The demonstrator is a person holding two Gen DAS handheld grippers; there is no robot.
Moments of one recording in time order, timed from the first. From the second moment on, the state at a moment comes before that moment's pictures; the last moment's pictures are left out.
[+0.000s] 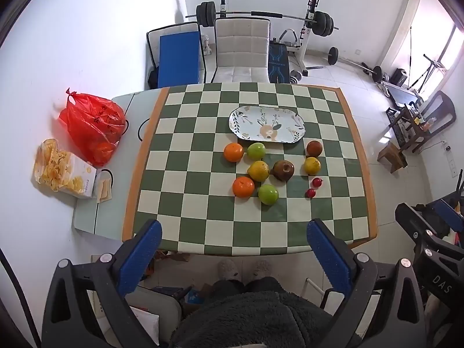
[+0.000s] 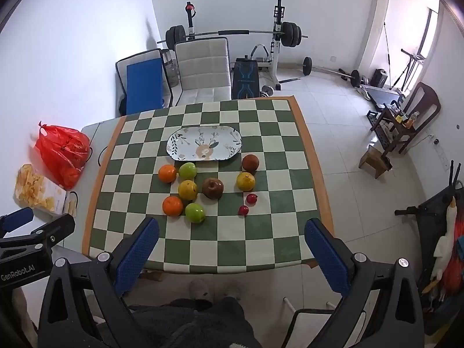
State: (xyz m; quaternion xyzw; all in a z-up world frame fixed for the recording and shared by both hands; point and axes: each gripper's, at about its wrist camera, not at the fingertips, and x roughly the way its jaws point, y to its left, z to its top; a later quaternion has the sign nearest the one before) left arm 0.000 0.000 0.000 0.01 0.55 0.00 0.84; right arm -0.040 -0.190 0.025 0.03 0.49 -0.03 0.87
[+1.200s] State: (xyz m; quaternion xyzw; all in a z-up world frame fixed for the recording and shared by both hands) left arm -0.001 0.001 0.001 0.00 0.54 0.00 0.84; right arm -0.041 -0.189 0.052 0.03 0.48 -0.03 0.88
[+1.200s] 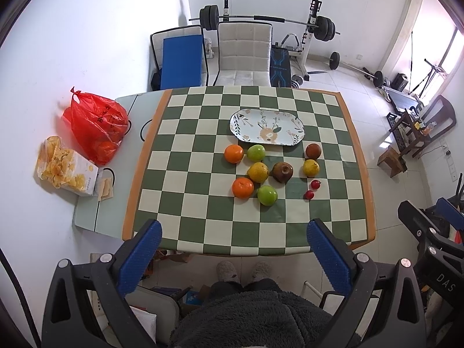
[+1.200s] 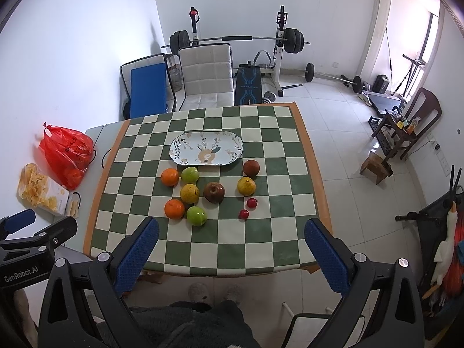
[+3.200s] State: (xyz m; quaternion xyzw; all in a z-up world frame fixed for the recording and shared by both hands) left arm -0.003 0.002 0.001 0.00 0.54 0.00 0.84; right arm -0.045 -0.187 0.057 0.03 0.47 -0.03 0.88
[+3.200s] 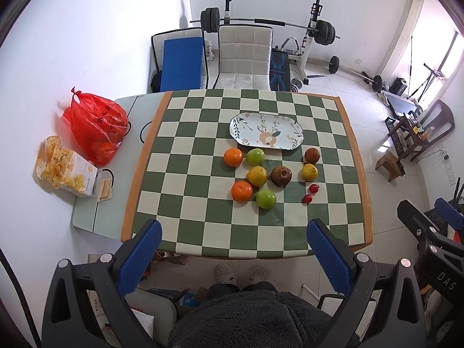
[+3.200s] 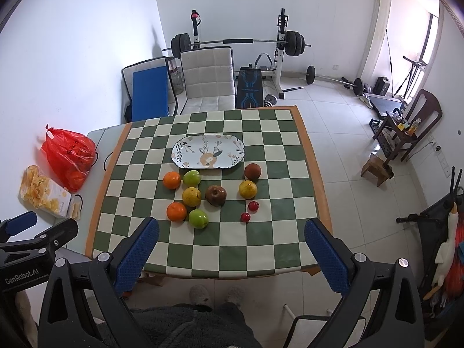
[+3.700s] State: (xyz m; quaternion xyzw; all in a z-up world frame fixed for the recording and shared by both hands) left arm 0.095 0.012 -0.048 0.13 0.48 0.18 0.85; right arm 0.034 -0.202 -0.045 0.10 0.51 0.01 0.85
